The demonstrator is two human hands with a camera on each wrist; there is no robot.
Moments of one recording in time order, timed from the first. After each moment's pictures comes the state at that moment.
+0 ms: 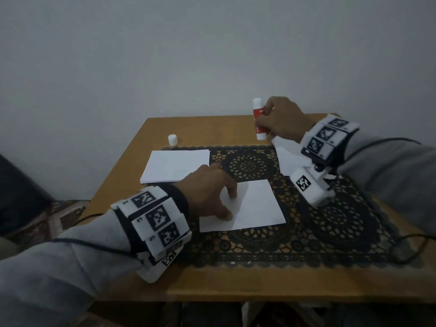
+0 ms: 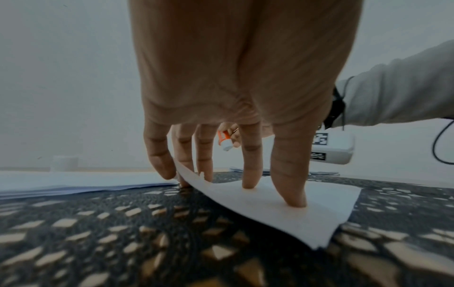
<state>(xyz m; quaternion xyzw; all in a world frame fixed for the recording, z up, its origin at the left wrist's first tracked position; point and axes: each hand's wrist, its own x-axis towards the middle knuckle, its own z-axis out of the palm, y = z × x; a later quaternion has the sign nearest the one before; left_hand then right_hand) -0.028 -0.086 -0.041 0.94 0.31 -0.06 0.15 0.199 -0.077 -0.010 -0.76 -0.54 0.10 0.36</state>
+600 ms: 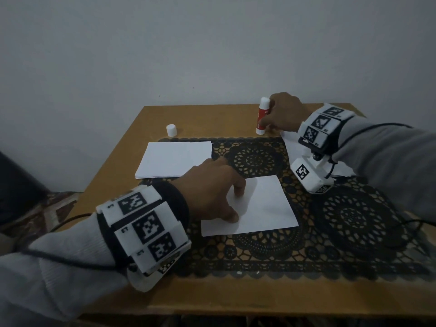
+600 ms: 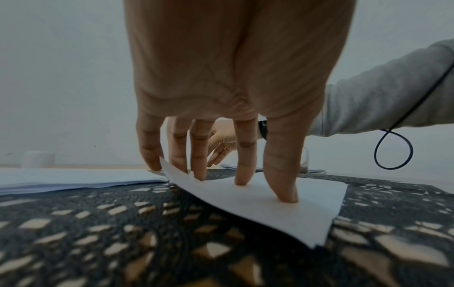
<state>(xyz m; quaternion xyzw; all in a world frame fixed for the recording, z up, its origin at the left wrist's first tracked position) -0.026 -0.082 -0.045 0.95 0.28 -0.06 0.13 0.224 -0.025 -0.042 -0.81 -0.54 0.04 0.22</state>
